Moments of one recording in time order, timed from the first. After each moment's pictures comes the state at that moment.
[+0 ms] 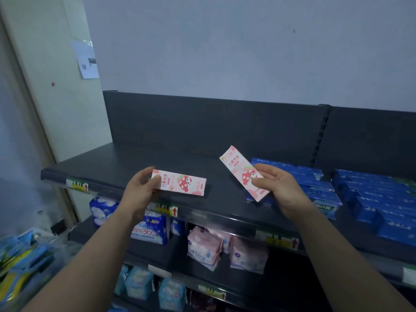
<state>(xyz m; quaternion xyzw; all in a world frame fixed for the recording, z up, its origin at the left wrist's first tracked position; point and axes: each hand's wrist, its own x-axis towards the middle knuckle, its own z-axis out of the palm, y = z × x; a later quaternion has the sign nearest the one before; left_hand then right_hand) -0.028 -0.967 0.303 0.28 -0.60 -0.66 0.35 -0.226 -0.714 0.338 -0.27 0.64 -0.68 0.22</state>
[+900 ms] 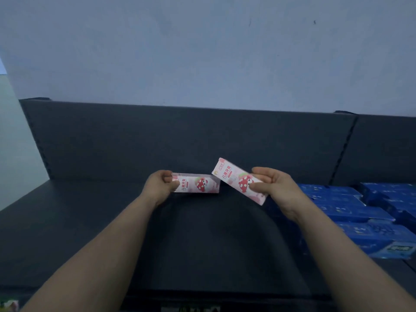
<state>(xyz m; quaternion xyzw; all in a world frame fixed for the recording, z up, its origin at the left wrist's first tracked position) -0.228 -1.164 0.309 0.24 -0.78 -0.54 0.20 -0.302 -0.877 0.344 -0.16 0.71 -0.67 0.13</state>
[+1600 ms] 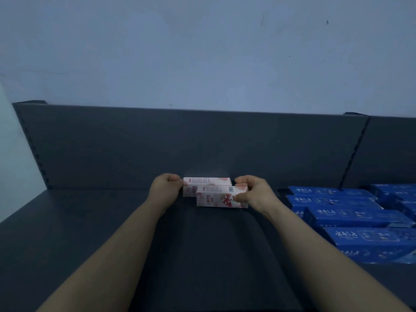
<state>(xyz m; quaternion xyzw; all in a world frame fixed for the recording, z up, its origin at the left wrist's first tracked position) -0.237 -1.186 0.313 0.25 -0.77 -0.54 0.21 -0.317 -0.963 0.317 -0.14 0.81 -0.56 0.10</state>
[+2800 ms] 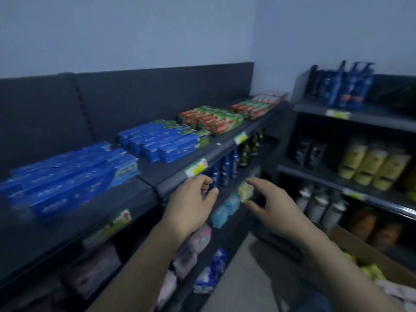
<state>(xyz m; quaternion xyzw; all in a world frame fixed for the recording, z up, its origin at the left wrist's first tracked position) -0.118 -0.634 0.307 -0.31 -0.87 -0.38 0.00 -0.018 -0.456 0.302 0.12 0.96 -0.22 -0.14</state>
